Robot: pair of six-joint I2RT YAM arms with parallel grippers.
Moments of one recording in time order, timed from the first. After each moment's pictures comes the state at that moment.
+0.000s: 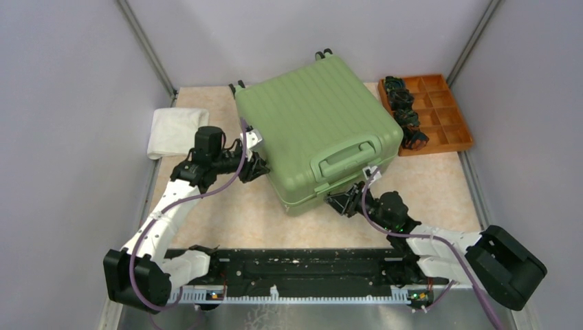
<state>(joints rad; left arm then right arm) -0.26 1.09 0.91 -0.44 0.75 0.43 0.72 1.05 0.10 0.85 -0.16 0.72</state>
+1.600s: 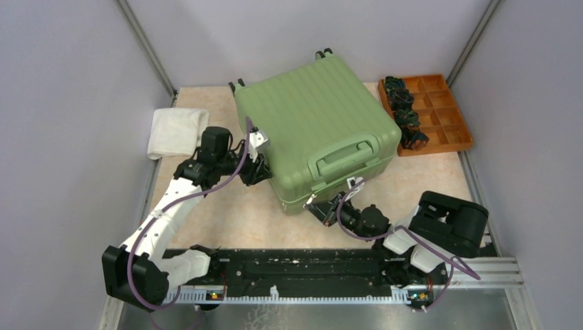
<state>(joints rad) -0.33 1.11 0.94 -0.50 0.69 0.34 1.04 1.50 0.10 1.42 0.12 0.89</state>
